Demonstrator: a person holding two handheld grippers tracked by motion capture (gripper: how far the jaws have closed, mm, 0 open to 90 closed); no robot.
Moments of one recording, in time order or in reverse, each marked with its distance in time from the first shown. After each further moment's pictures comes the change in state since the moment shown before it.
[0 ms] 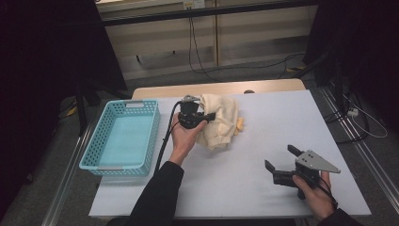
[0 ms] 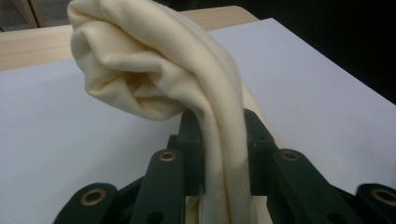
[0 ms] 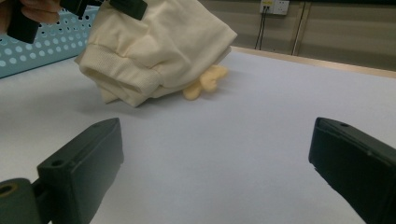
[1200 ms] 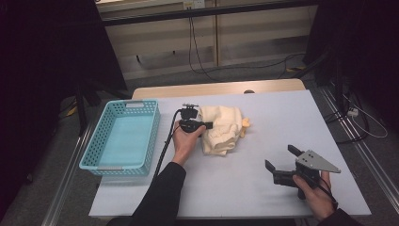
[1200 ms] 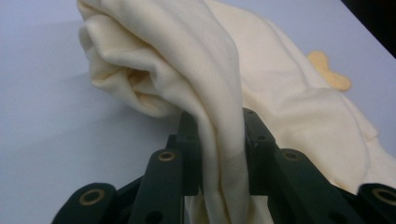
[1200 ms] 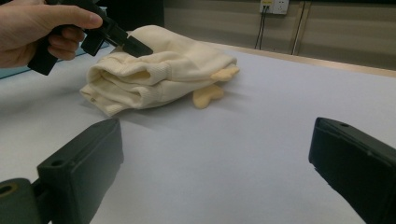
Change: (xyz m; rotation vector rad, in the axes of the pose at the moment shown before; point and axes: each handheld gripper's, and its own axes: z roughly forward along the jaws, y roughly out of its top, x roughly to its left) left arm 0.030 -0.031 0.034 0.130 0.013 -0.179; right arm -0.001 0.000 0.000 0.002 -0.002 0.002
